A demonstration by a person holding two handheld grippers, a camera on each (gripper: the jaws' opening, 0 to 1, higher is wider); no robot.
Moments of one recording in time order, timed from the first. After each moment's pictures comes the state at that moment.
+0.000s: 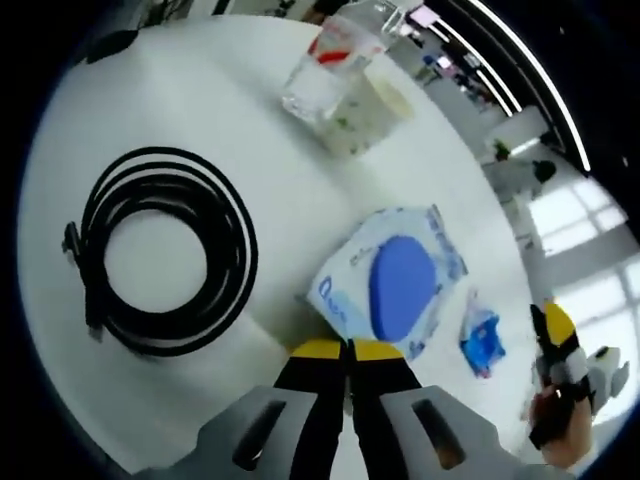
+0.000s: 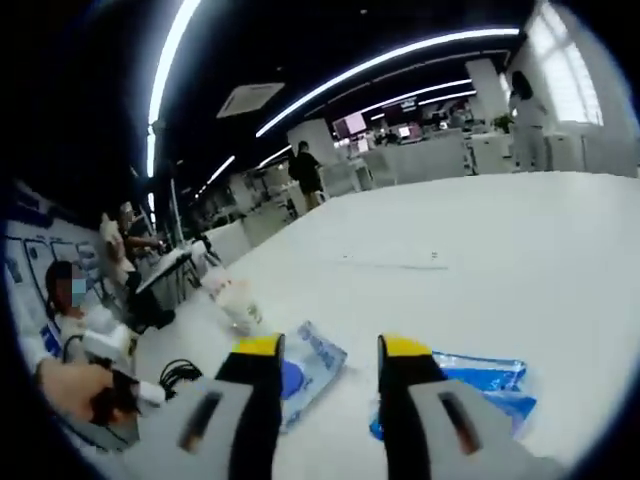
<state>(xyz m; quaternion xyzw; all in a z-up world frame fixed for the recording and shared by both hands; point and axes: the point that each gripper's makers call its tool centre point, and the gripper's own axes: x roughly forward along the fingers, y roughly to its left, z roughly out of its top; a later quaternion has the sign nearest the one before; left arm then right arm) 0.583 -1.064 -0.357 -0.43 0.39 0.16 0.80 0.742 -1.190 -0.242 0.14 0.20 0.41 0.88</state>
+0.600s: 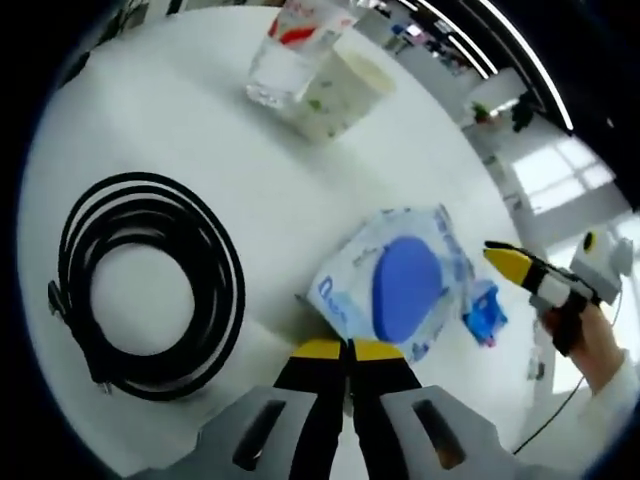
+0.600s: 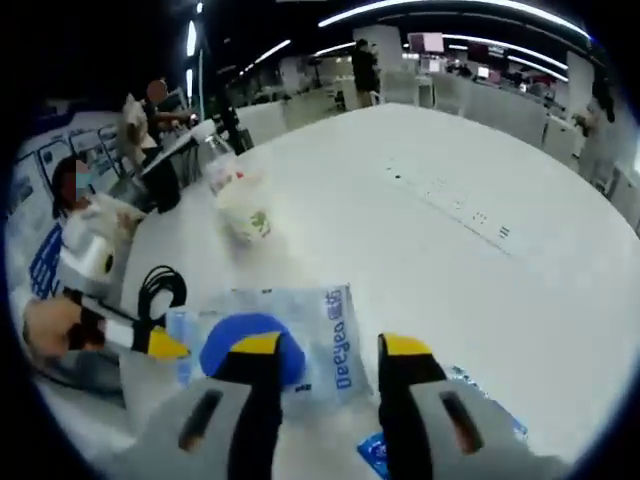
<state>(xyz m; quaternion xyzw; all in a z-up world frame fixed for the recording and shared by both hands) 0.590 -1.064 -0.364 -0.40 0.43 0.09 0.80 0.745 -1.138 -0.315 -0.10 0.39 0.50 0.77</state>
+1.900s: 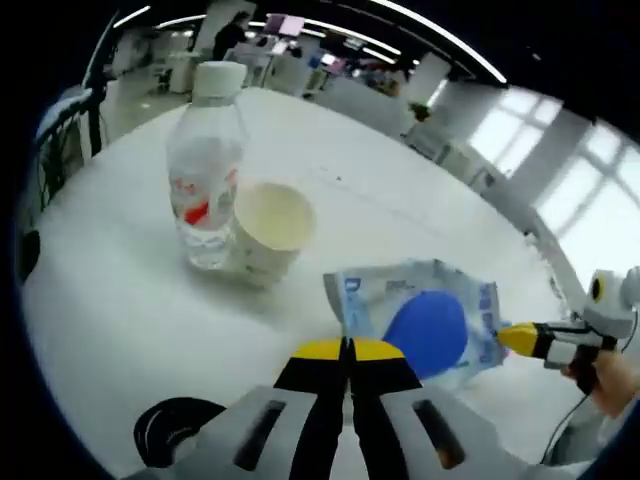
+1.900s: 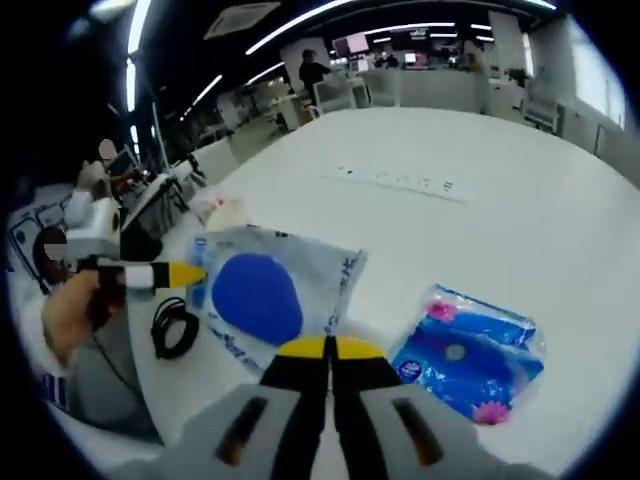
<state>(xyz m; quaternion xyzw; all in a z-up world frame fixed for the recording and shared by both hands) 0.667 -1.020 -0.298 -0.20 0.36 0.02 0.91 0.704 -1.197 -0.298 -0.01 0.40 0.38 0.83</state>
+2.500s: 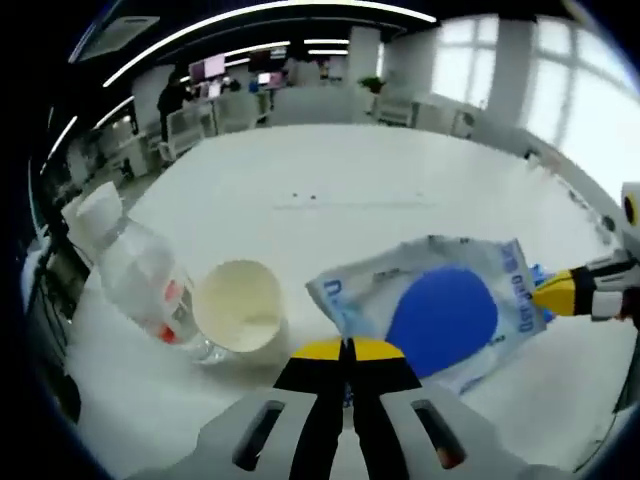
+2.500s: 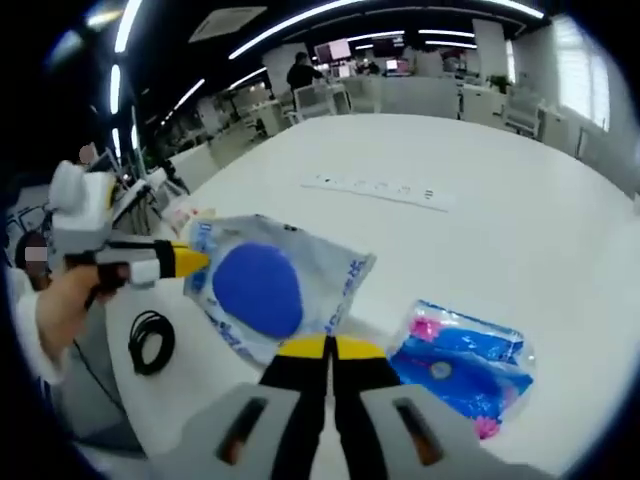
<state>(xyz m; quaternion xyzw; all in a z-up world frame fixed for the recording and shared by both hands) 0.716 -1.010 -0.308 -0.03 0.37 0.00 0.93 0.732 -1.187 -0.307 -0.04 0.39 0.34 0.85</state>
